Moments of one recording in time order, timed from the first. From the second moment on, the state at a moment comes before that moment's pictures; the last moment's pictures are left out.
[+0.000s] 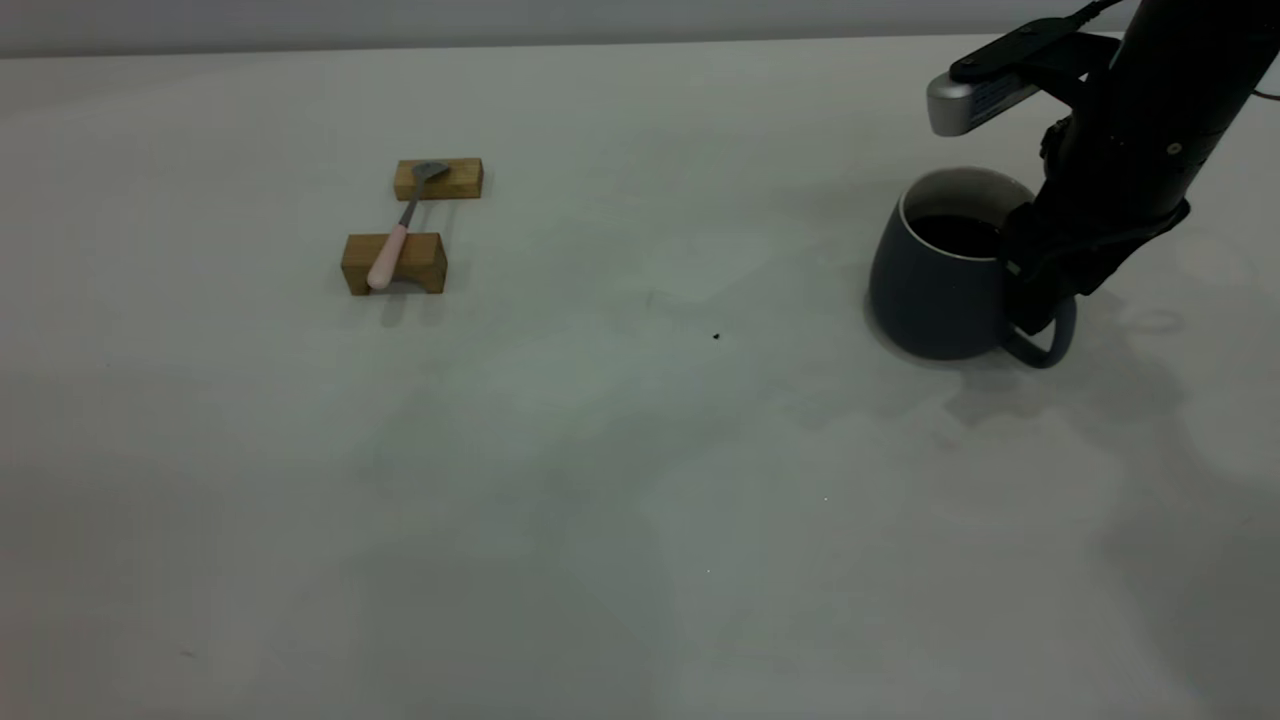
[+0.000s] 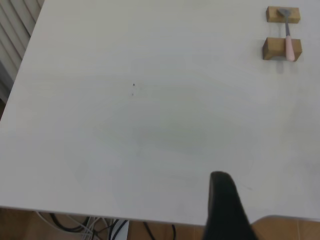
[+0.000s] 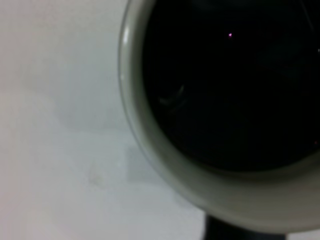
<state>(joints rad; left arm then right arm) -0.02 -0.02 -0.49 0.11 1.13 -0.11 0.18 2.23 -1.16 0.13 0.40 -0.60</state>
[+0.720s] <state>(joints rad) -0.02 -0.02 -0.49 0.11 1.13 -0.11 0.35 2.31 -1.35 0.14 0.41 -0.62</state>
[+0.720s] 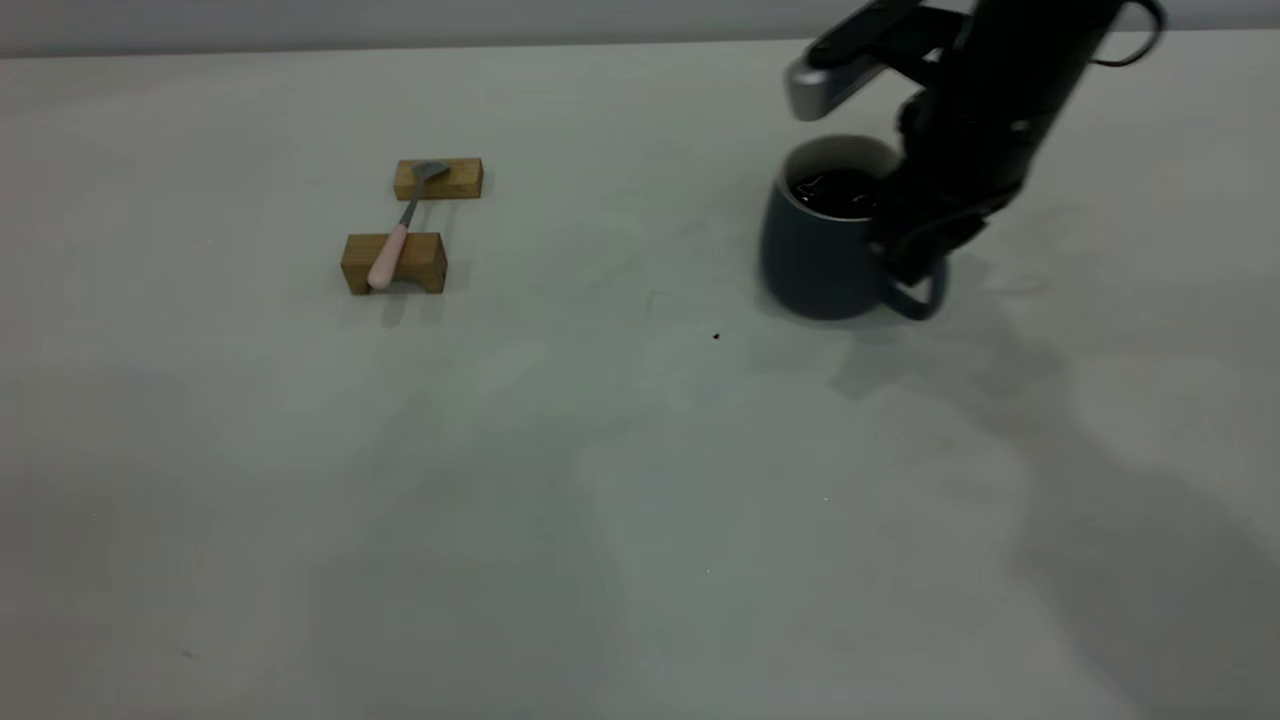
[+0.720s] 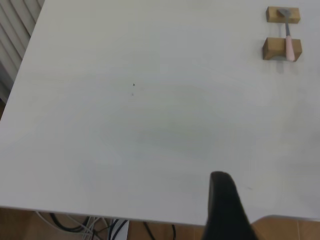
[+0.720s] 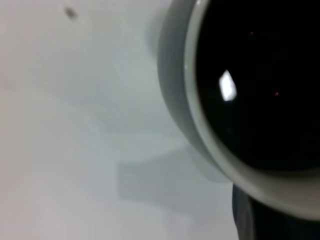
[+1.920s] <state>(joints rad) -0.02 -0.02 -0.49 0.11 1.13 -0.11 0.49 2.27 -1.38 0.28 0.48 -0.57</state>
